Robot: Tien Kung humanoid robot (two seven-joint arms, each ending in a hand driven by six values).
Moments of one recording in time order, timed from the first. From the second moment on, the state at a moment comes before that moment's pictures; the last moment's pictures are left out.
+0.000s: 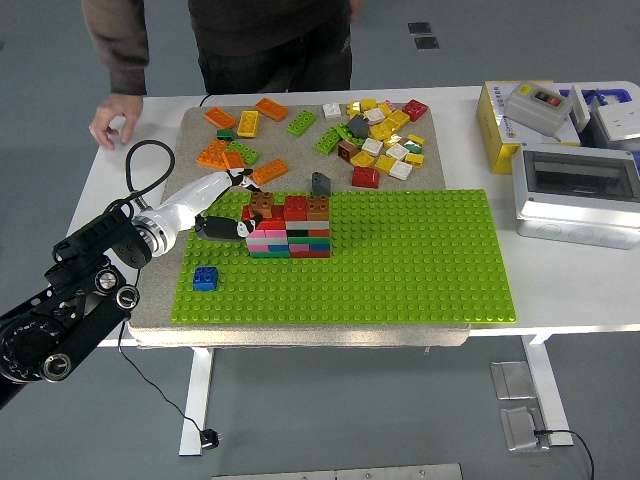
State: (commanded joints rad) left arm -0.61 0.29 -0.83 -1.19 1.68 -0.05 0.10; right arm 0.11 -0.13 0.79 0.18 -0.20 -0.15 -0.21
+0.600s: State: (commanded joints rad) left arm -0.62 0.28 -0.81 -1.21 1.68 -0.06 0.10; right arm 0.11 -0.13 0.78 0.18 -0.20 -0.15 -0.20
